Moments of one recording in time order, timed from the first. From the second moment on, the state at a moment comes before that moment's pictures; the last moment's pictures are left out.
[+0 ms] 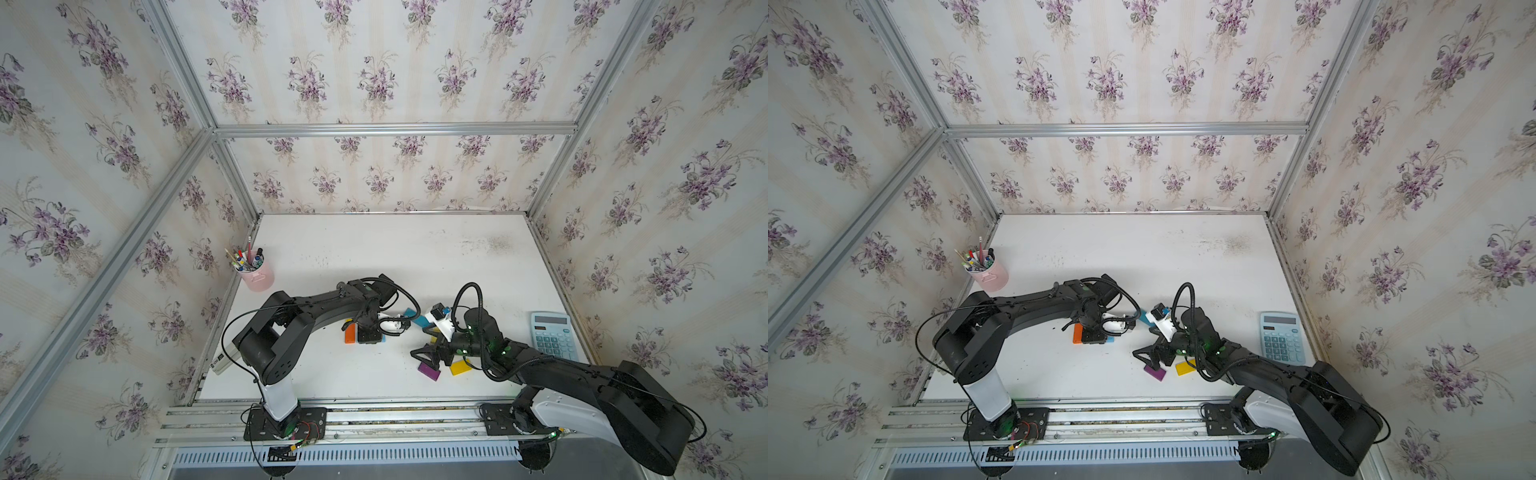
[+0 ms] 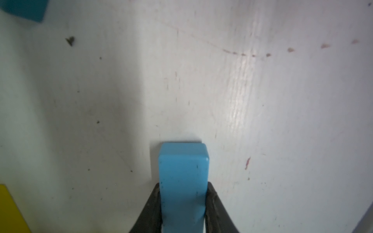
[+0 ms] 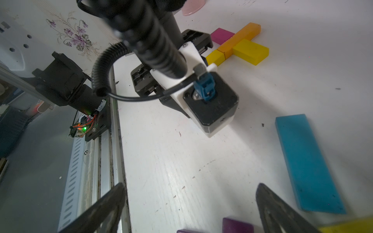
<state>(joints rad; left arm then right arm) -0.69 1.78 1.08 -0.81 0.08 0.80 0.71 1.14 0.26 0.34 -0.55 0.14</state>
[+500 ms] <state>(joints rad) -0.69 1.77 1.07 -0.81 0.07 0.80 0.71 1.14 0.26 0.34 -0.55 0.14</state>
